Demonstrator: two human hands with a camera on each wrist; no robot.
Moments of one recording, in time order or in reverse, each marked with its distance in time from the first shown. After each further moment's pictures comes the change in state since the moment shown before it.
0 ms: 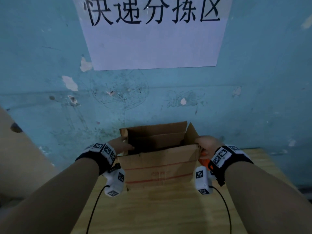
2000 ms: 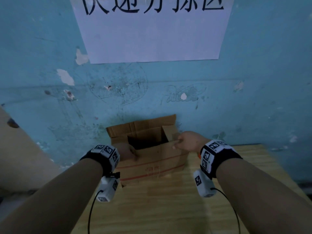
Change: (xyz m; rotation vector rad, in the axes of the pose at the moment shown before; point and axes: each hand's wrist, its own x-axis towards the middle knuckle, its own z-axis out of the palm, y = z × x) left_hand 0.005 -0.001 0.029 0.515 -0.099 0.140; right_hand -0.001 -0.027 0.027 -0.598 -0.061 -0.447
